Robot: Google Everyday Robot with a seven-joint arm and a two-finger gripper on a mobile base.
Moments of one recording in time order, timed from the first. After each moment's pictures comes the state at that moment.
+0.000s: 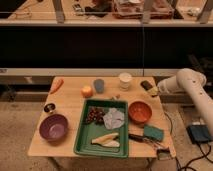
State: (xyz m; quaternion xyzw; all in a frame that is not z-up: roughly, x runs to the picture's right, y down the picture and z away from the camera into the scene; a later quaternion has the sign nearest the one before) arm 0.309 0.023 0.856 0.09 -0.20 -0.79 0.58
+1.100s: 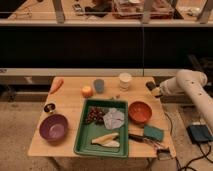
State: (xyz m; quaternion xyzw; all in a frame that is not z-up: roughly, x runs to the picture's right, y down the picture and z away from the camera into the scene) arm 0.319 0.015 0.862 0.04 -0.17 -0.78 0.60
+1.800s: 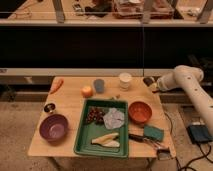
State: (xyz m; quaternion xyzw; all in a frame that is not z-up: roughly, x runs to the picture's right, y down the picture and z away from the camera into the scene) arm 0.303 -0.020 0.871 0.07 -0.16 -0.79 0.59
